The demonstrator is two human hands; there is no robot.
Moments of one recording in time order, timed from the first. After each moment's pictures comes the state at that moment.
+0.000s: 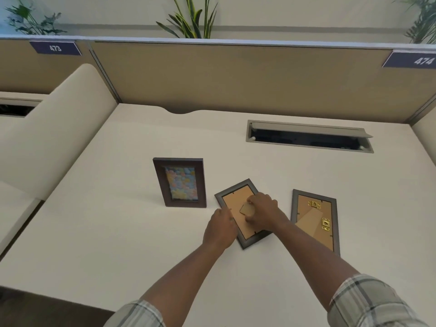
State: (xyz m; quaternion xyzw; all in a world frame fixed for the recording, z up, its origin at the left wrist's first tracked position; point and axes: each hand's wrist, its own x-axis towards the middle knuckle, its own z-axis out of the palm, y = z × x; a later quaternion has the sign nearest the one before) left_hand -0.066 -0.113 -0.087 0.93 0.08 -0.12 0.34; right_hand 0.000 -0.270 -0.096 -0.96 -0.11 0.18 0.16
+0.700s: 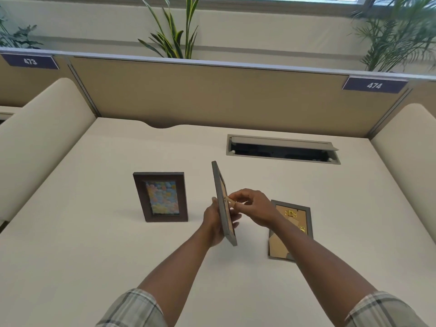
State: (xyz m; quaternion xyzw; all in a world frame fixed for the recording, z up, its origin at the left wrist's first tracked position) left_hand -0.016 -0.144 -0.065 0.48 0.26 -0.24 0.81; right_hand 0.006 -0.298 -0.028 -0.84 -0.12 0.14 0.51
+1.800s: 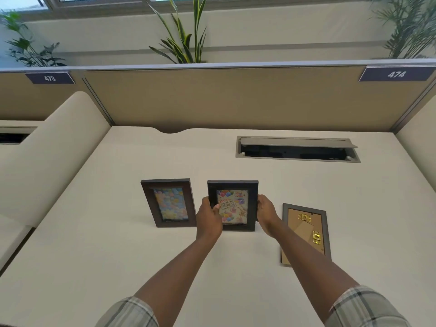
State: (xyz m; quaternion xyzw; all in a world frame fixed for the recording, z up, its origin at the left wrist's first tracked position) left_hand -0.013 -0.124 -0.053 0.87 0.18 0.00 0.46; right_hand 0.021 -0.285 -0.071 -0.66 0.16 0.18 0.71
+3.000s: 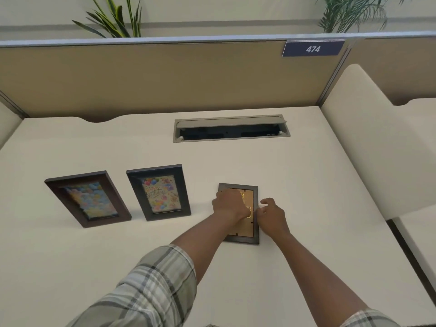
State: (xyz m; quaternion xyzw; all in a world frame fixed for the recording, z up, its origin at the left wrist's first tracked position) left_hand -0.006 -0.355 -0.063 0.96 -0.05 -0.22 0.16; right_hand -0.064 -0.483 -0.104 -0.86 0.25 0.09 0.43
